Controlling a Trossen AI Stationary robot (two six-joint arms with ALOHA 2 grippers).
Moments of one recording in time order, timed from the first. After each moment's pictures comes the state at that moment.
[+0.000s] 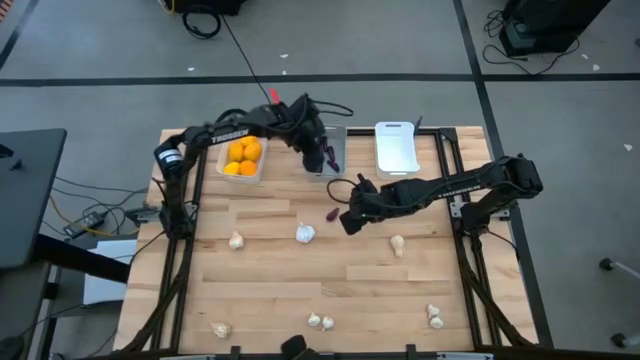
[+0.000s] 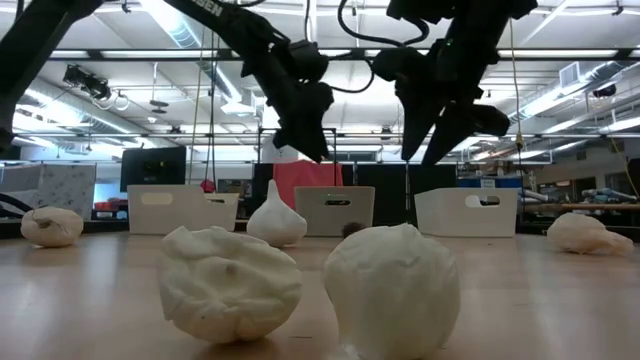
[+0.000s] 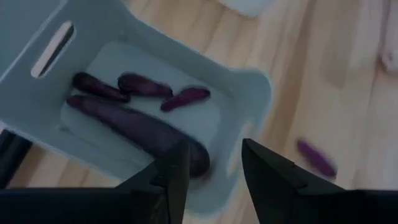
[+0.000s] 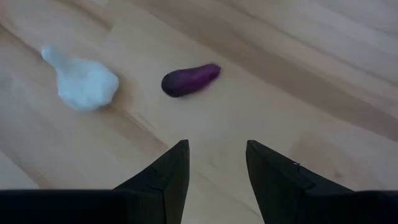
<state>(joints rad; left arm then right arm) 0.54 1.89 1.63 -0.72 0.22 0.04 0.06 1.56 1.09 -0.69 0.22 1.07</state>
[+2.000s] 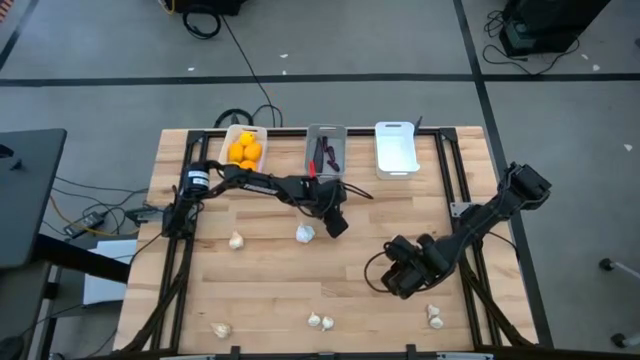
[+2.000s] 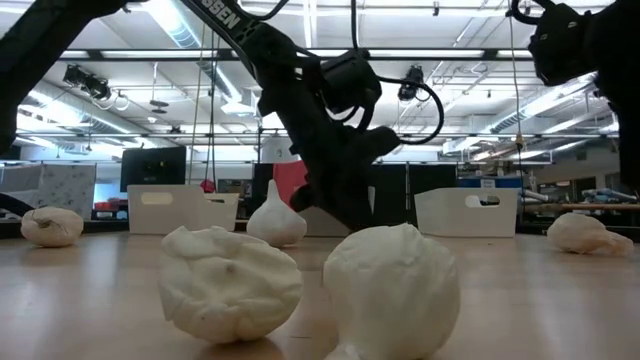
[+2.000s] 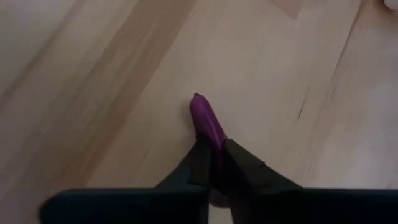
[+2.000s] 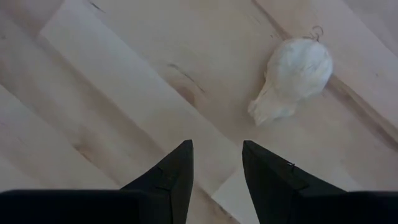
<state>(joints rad) 0.12 2.10 1.41 -0.33 0.08 -0.47 0.62 1.56 0.99 -0.96 0.22 1.47</state>
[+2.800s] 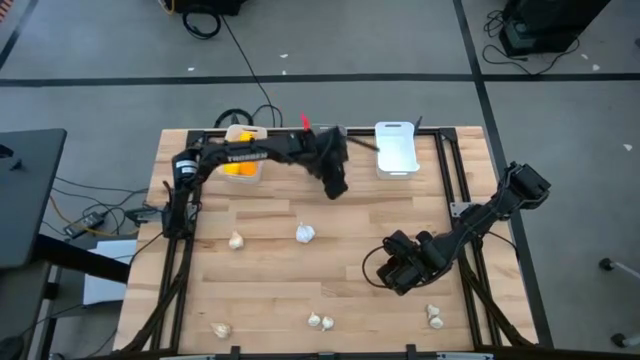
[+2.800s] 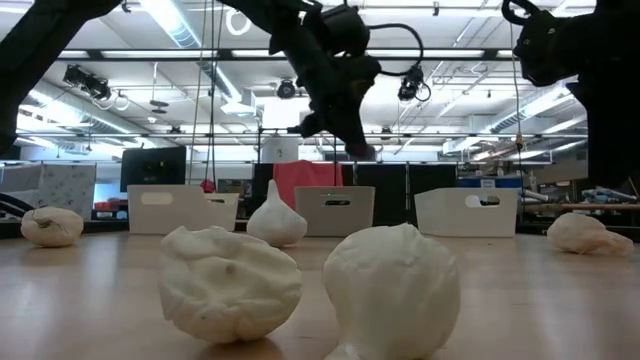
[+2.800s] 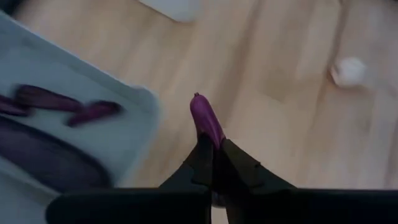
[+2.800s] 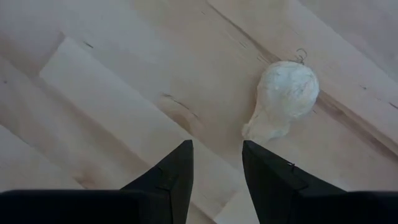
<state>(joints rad) 0.30 2.00 1.78 -0.75 0.10 -0.20 0.60 1.56 0.99 -0.96 0.27 1.53</state>
